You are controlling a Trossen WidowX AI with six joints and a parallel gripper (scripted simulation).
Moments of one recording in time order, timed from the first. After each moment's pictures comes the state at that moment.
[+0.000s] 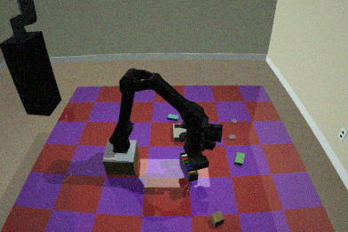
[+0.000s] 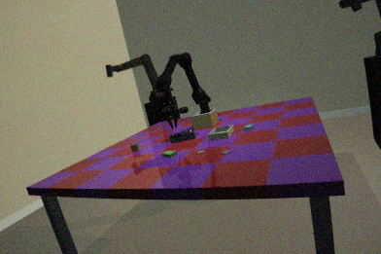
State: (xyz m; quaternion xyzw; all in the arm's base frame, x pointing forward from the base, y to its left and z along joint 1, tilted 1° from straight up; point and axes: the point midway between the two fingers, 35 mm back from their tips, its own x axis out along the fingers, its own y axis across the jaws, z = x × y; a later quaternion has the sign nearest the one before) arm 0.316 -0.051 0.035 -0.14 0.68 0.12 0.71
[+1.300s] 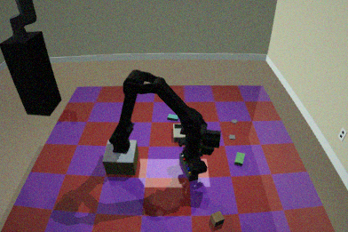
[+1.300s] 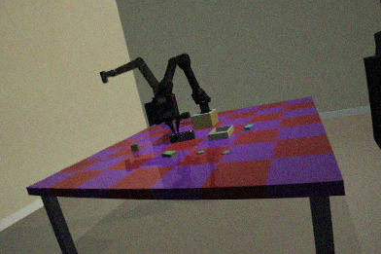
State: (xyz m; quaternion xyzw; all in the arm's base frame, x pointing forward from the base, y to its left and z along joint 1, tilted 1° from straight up) arm 0.312 -0.051 0.004 -0.14 0.68 0.12 0.71
